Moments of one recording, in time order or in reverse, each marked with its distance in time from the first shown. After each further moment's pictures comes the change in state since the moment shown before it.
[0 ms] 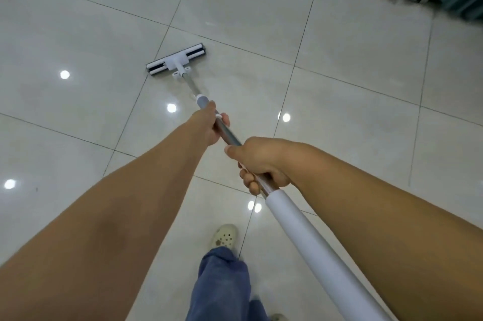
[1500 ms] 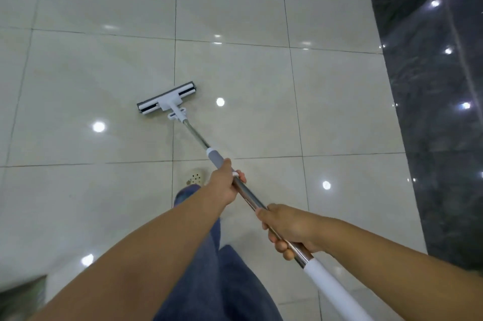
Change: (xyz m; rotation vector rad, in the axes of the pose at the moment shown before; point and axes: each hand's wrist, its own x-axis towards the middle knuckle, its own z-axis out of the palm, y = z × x) left_hand -0.215 -0.479 0.104 0.262 -0.215 -0.203; right_hand -0.217 0.491 -0.075 0.243 0.093 0.152
